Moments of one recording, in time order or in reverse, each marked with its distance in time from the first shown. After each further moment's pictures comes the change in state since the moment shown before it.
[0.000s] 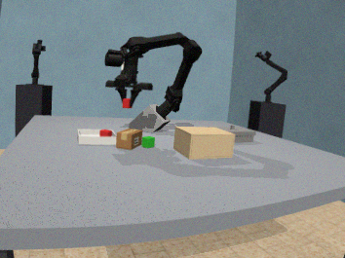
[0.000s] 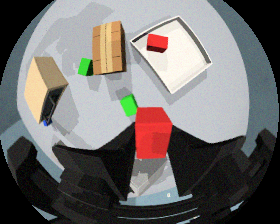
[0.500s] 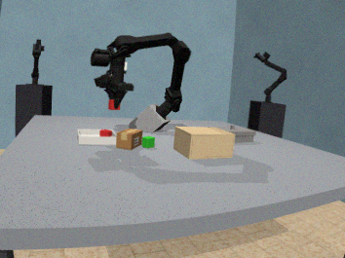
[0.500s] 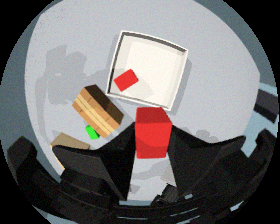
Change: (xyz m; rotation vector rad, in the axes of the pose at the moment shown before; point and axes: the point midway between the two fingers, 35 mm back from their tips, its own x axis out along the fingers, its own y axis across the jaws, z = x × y) arm 0.006 -0.027 0.065 0.649 -0.004 -0.001
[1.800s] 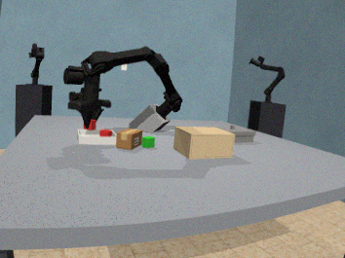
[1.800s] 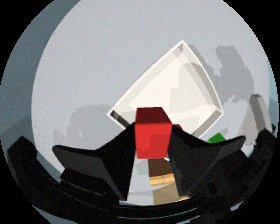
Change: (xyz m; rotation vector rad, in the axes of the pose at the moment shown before) arm 0.071 0.018 0.106 1.051 0.004 -0.003
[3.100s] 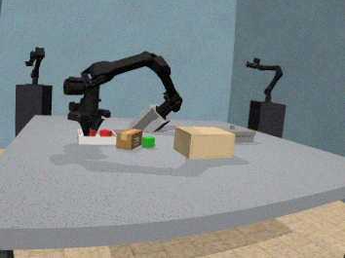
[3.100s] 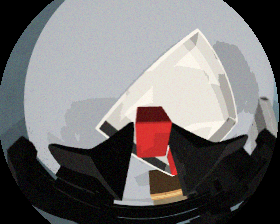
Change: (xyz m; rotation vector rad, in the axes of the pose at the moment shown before) arm 0.037 0.000 -0.001 0.001 -0.001 0.005
